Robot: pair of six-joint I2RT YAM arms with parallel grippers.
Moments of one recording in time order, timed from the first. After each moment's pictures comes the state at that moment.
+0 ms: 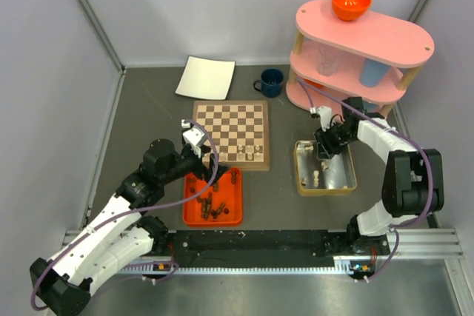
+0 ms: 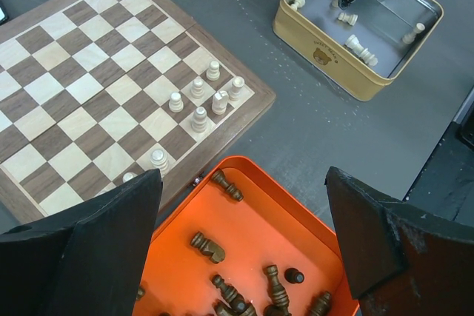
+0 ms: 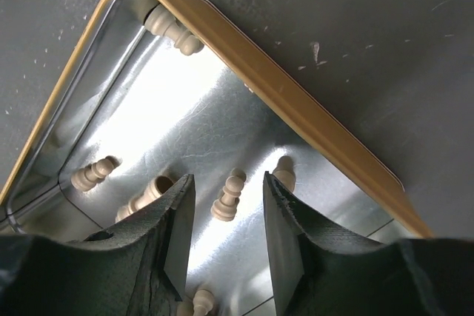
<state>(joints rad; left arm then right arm) -0.59 0.70 0.61 -0.22 0.30 -0.08 0.06 1.55 0.97 -0.68 -0.44 -0.56</state>
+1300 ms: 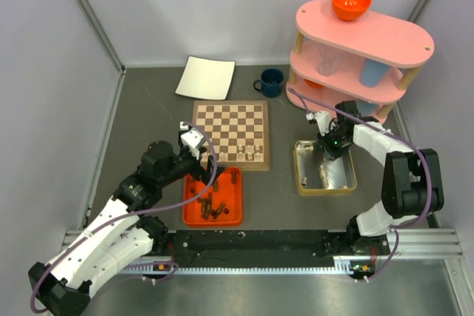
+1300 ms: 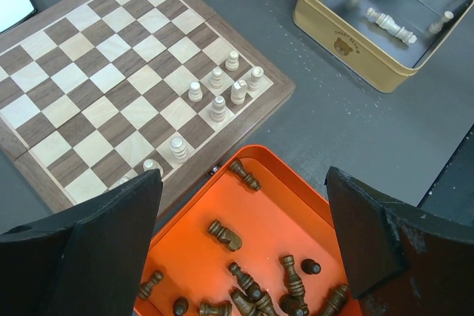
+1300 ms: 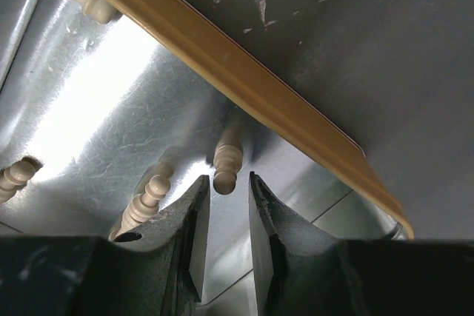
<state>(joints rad) -0.59 0.67 0.61 -0.28 0.25 -0.03 0.11 1.54 0.92 -0.63 -0.21 -0.55</state>
